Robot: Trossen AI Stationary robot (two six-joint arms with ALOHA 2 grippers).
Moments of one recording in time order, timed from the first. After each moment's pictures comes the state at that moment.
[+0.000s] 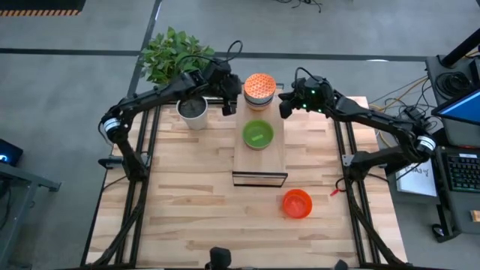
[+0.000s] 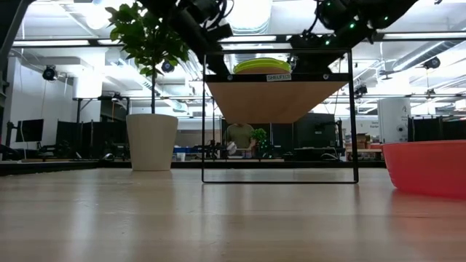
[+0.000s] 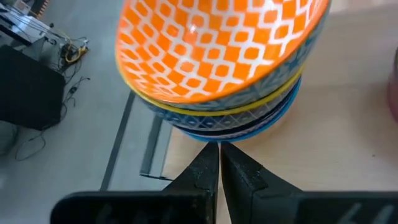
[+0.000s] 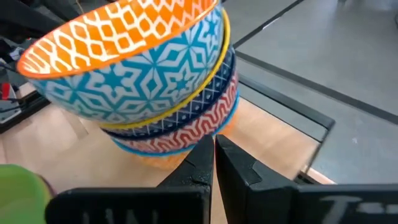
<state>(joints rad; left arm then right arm) 0.54 1.75 1.64 -0.57 -0.01 0.55 -0.65 1.27 0.94 -0.09 -0.03 0.20</state>
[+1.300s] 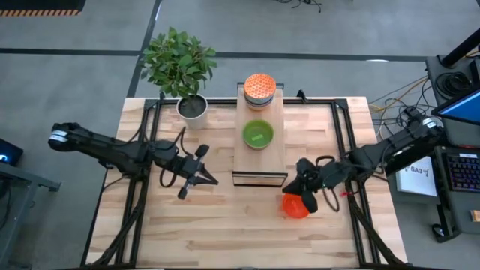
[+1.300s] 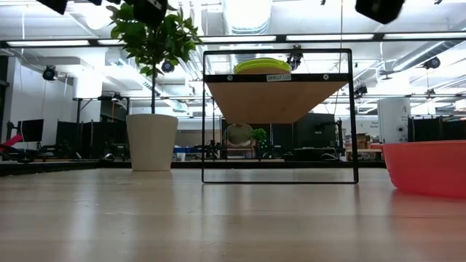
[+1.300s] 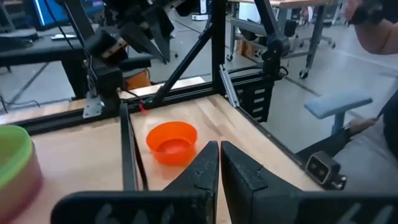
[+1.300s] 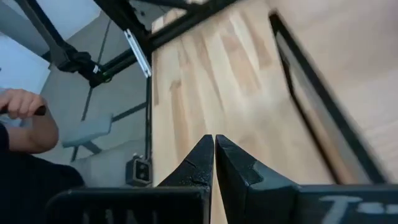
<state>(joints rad) -0.17 1.03 0.66 0.19 0.20 0.08 0.44 1.08 0.94 -0.36 0.18 0.72</state>
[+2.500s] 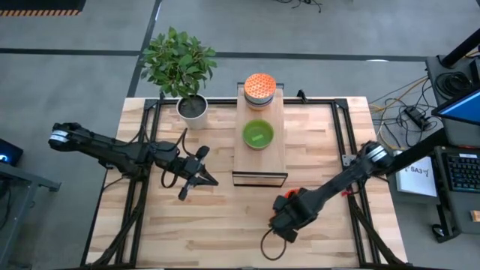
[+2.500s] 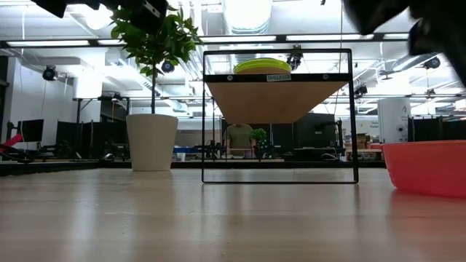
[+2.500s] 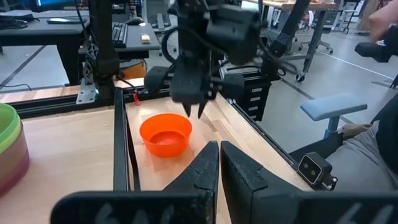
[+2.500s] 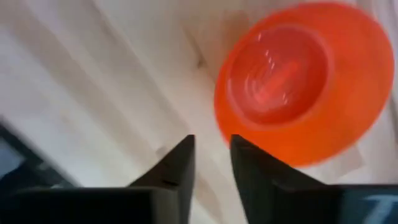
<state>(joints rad) -0.17 1.03 0.64 0.20 0.20 0.01 0.55 1.84 1.46 -1.17 -0.11 1.11</state>
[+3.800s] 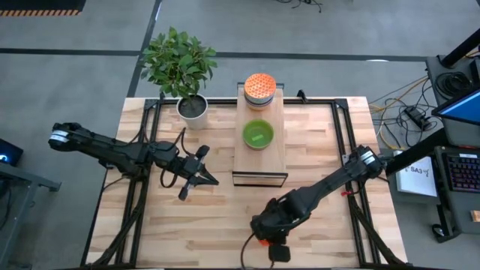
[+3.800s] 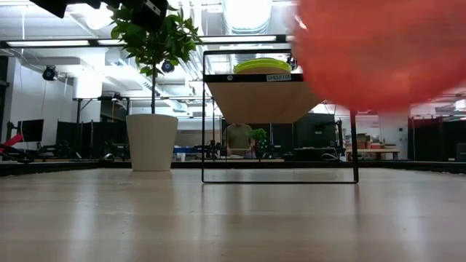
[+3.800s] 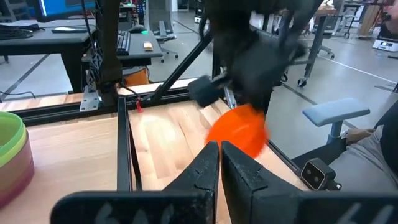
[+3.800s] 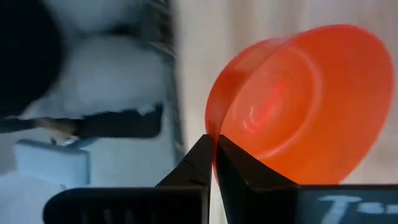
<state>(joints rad) -0.18 1.03 0.63 0.24 0.19 0.01 0.51 1.97 1.82 -1.05 -0.31 0.65</state>
